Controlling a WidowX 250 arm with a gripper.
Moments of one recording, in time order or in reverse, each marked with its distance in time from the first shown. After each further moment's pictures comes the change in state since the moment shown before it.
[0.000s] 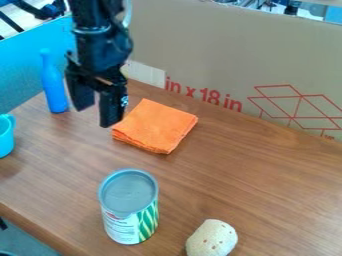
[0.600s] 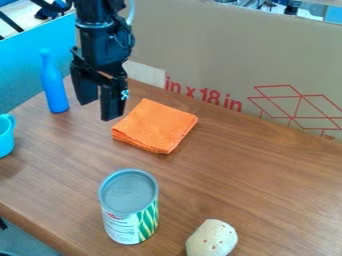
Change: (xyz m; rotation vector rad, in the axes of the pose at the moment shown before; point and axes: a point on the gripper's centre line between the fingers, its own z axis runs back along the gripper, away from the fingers) arm -0.001 0.036 -0.006 -0.027 0.045 0.029
